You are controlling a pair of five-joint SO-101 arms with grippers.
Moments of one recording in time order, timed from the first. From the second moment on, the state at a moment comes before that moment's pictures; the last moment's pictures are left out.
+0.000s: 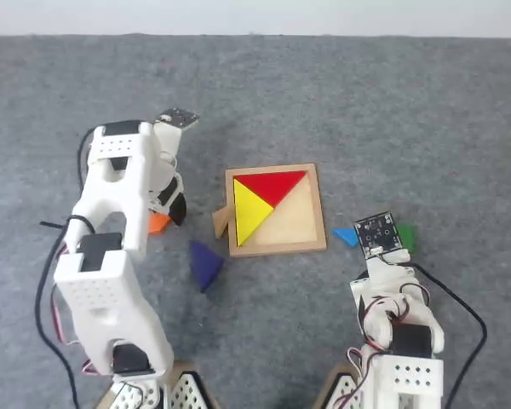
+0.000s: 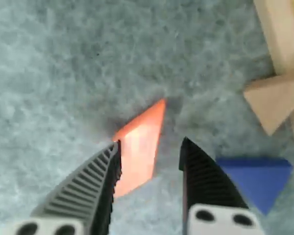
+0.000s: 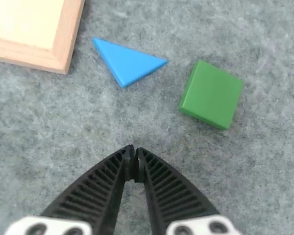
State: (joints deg) left arm -11.6 27.0 1.2 80.7 -25.7; right arm 1.0 -95.8 96.0 63.1 20.9
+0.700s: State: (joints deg) left arm -13.4 32.1 -0.8 81.3 -27.4; right arm 1.0 -95.8 96.0 63.1 20.9
